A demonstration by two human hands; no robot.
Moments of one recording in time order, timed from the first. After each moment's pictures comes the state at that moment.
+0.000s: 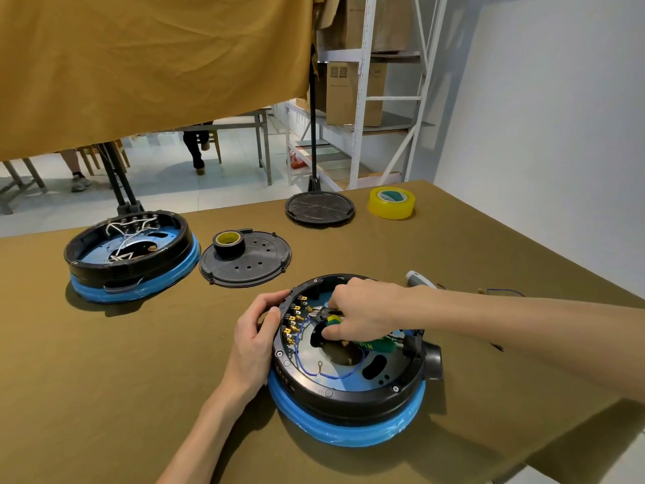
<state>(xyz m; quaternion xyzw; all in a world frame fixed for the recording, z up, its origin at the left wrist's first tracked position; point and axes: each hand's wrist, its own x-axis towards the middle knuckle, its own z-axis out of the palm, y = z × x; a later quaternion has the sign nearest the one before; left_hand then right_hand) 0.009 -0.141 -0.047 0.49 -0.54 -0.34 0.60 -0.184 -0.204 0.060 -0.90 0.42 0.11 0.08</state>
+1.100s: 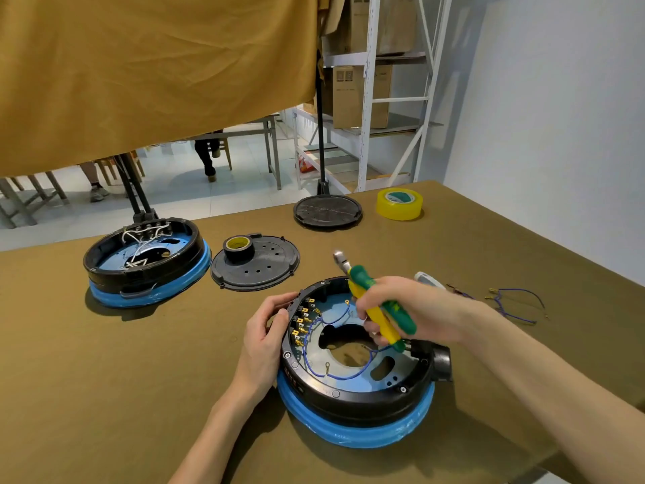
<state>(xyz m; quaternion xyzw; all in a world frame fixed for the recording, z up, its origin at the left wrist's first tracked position) 0.006 -0.137 -0.039 0.51 -0.55 -0.32 0.58 -0.233 -0.187 0.065 -0.58 0.37 -0.13 0.72</state>
